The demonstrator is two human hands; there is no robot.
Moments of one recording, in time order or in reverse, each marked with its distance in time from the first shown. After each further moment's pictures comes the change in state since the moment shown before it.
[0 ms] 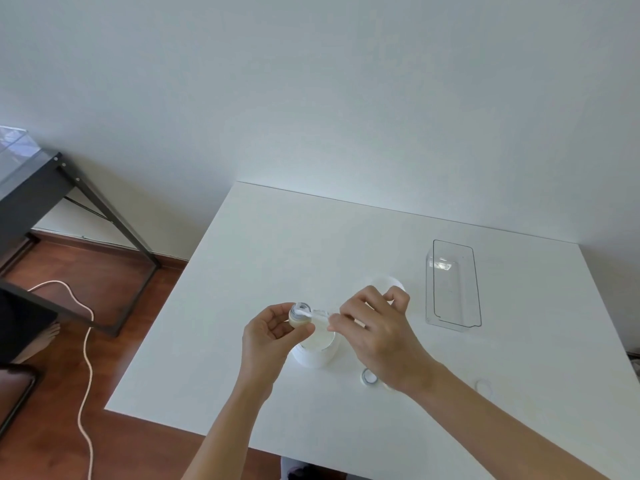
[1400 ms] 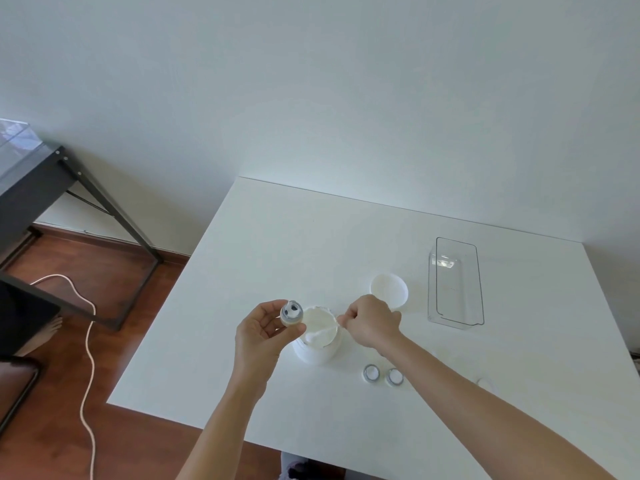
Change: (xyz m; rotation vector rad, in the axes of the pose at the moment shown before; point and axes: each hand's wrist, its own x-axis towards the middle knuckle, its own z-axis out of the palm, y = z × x) left_hand 0.002 -0.006 -0.014 -0.003 0.047 0.028; right_hand 0.010 0.010 0.057 0.390 -0.848 1.003
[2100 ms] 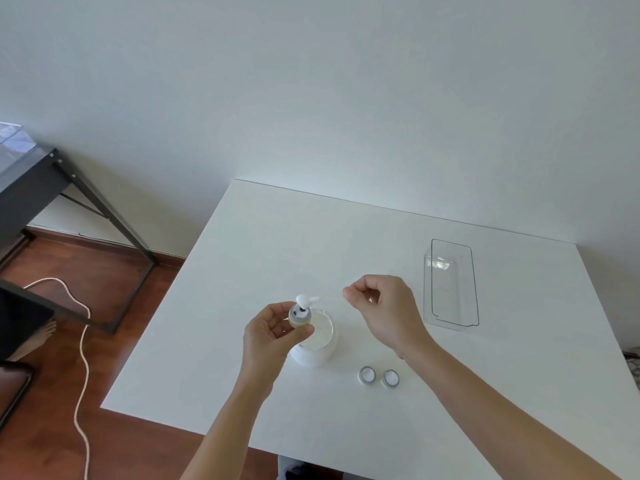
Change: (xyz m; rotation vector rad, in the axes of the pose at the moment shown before) left_hand 0.001 -0.001 0.015 0.041 -0.040 -0.022; right_hand -0.043 -0.010 -0.052 0.517 0.223 -0.237
